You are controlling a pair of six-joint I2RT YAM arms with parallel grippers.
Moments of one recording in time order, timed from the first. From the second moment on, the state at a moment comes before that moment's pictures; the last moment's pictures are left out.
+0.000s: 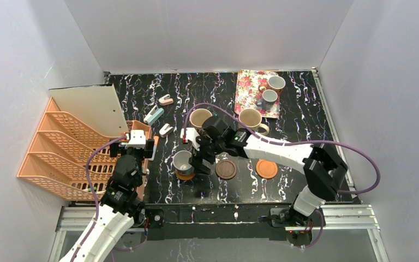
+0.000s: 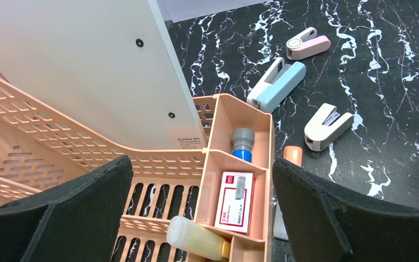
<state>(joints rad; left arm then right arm) -0.45 0.32 0.29 -0.06 -0.65 0.29 1.01 1.64 1.16 -0.31 -0.45 -0.28</state>
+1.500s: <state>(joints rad) -0.45 0.35 0.29 -0.14 -0.58 0.37 0.17 1.79 1.66 -0.38 0.12 0.26</state>
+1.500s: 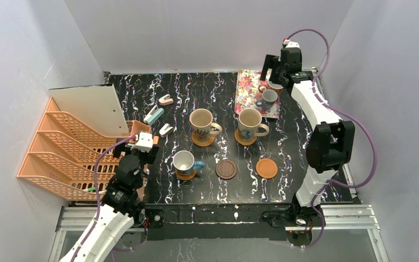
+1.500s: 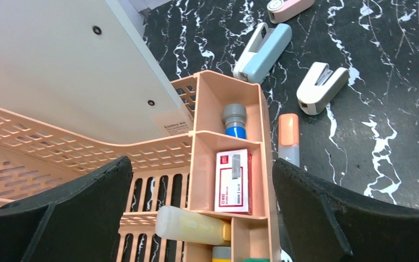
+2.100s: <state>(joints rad) -0.45 0.33 0.27 -0.16 -0.54 0.36 0.18 1.87 1.62 -0.40 0.12 0.32</state>
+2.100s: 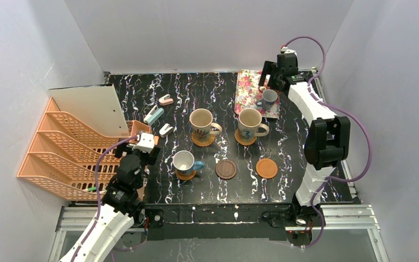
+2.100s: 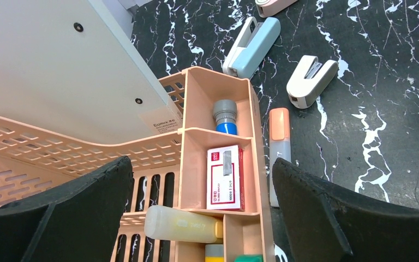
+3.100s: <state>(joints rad) -0.45 0.32 0.25 -0.16 -0.54 0.36 0.19 1.90 1.47 -0.35 0.15 0.21</state>
